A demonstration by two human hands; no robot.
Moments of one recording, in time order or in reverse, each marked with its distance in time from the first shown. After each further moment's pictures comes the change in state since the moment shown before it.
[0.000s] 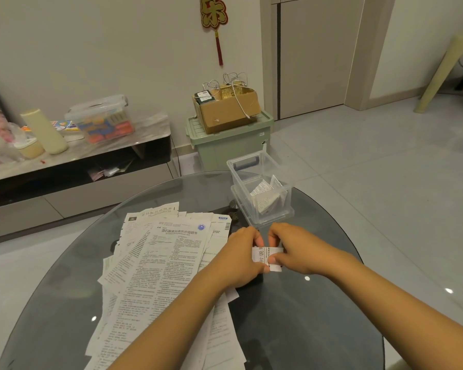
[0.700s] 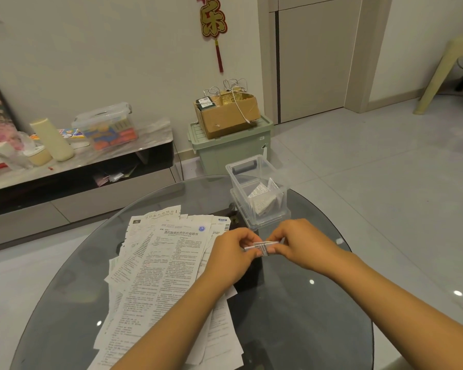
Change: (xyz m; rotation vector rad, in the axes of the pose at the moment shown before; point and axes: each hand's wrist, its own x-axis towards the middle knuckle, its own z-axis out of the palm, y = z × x) left_hand -0.010 0.004 0.002 -0.220 0.252 -0.066; right_hand -0.014 -0.001 -0.009 0.030 0.158 -0.008
